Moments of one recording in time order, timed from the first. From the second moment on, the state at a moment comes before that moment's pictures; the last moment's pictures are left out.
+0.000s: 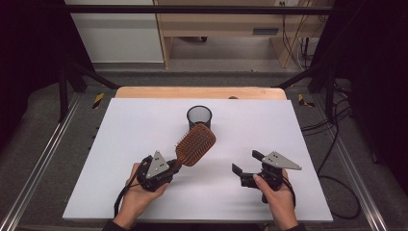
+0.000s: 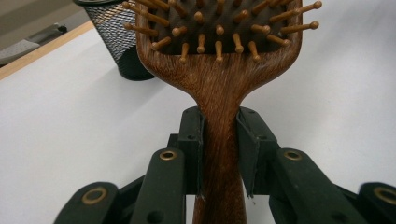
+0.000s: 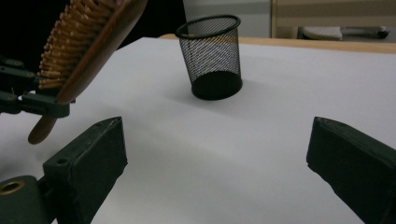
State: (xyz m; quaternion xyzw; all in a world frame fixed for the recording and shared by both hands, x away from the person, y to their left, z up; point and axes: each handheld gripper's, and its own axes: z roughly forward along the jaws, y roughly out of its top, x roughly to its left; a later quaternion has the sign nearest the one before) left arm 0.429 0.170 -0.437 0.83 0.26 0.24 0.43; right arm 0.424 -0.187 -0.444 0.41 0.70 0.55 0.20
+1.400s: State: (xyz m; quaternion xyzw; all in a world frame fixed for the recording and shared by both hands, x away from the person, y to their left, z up) left arm 0.415 0.169 -0.431 0.81 0.24 0.25 0.47; right arm 0.449 -0.077 -0.392 0.37 0.71 0.60 0.07
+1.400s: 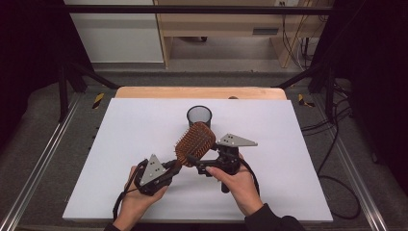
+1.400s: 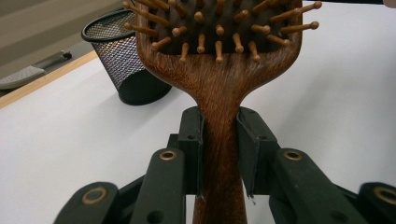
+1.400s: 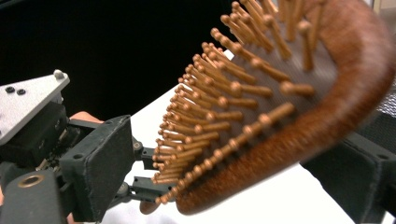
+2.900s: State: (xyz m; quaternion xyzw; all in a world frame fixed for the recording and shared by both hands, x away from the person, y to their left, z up) left arm 0.414 0.169 -0.432 0.80 0.24 0.24 0.48; right arm 0.465 -0.074 -0.382 0.38 0.69 0.62 0.05
